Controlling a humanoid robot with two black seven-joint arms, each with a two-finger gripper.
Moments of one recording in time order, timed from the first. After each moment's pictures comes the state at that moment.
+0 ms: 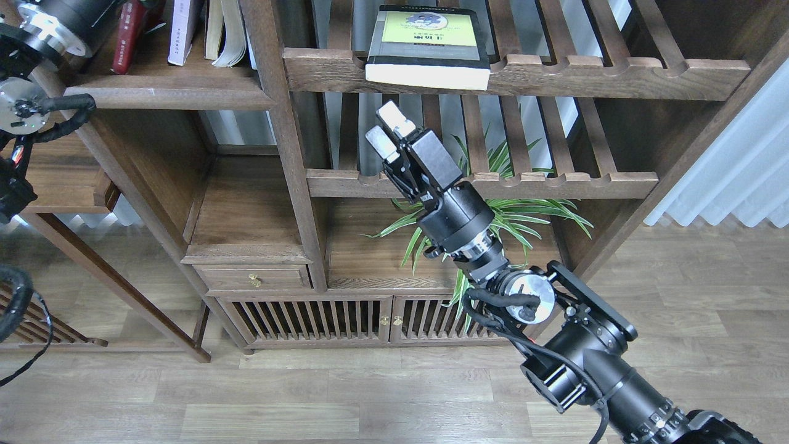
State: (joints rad) left arm -1.00 0.42 -1.12 -0.67 0.70 -0.49 -0.22; right arm 0.42 0.02 0.94 1.28 0.18 0.57 -0.02
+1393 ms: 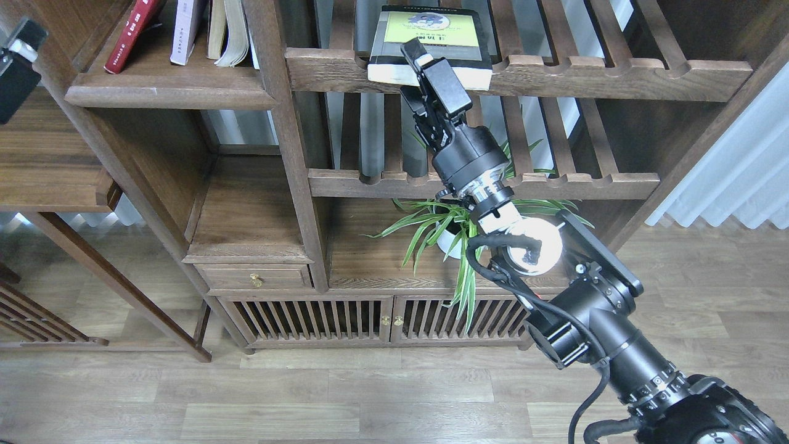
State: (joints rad) left arm -0.29 0.66 -1.44 -1.24 0.43 -0.49 -0.17; right arm 0.52 0.01 1.03 1.27 0.18 0.22 0.15
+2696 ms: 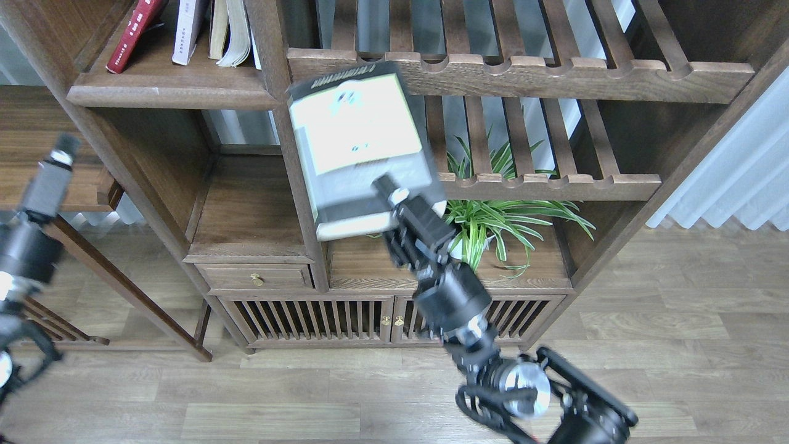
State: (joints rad) left arm 0.02 0.29 -1.41 -1.25 0.06 -0.49 -0.17; right arm 0.04 -0.02 0.76 1.47 0.18 0.58 0.04
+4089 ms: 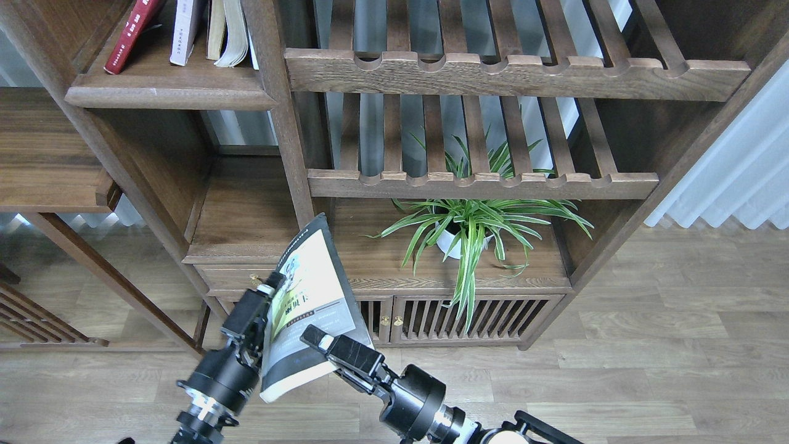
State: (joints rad) left arm 0.09 0.20 -0.77 -1.36 -0.28 -0.49 -0.19; right arm 0.01 0.01 0.60 1.25 0.14 0.58 -0.11
